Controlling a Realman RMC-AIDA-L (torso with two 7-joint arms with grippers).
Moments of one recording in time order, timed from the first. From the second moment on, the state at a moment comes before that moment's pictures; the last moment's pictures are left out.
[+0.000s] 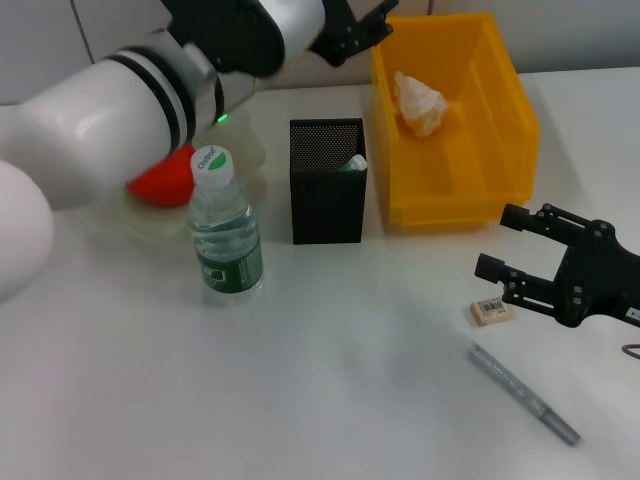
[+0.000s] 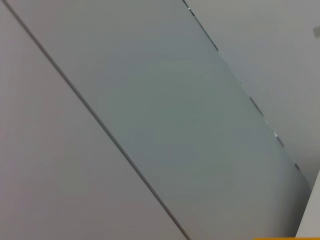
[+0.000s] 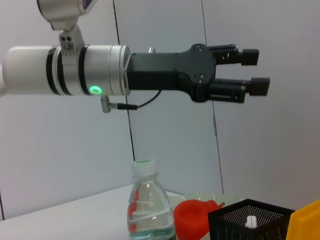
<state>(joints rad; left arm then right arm) -0.50 -2.07 1.95 1.35 2.24 0.15 -2.00 0.27 2.08 -0.64 -0.57 -1.70 -1.66 0.99</state>
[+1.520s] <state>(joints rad) -0.46 -2.07 1.38 1.22 1.38 1.02 -1.42 0.26 2.08 -0.63 -0.62 -1.71 -1.67 1.01</state>
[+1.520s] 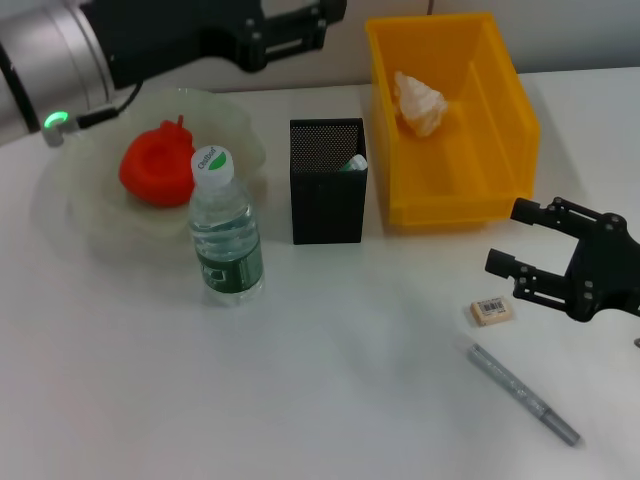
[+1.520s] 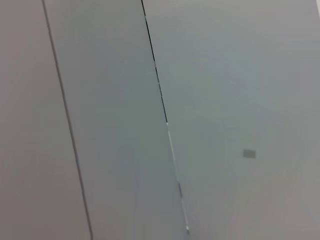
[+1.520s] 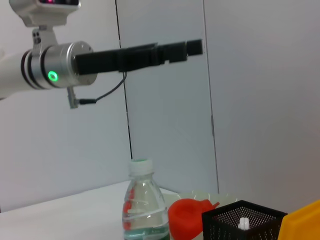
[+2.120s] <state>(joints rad) -0.37 -2.07 1.37 1.14 1.28 1.11 -1.42 0.25 2.08 -0.63 -0.64 -1.71 -1.68 1.04</state>
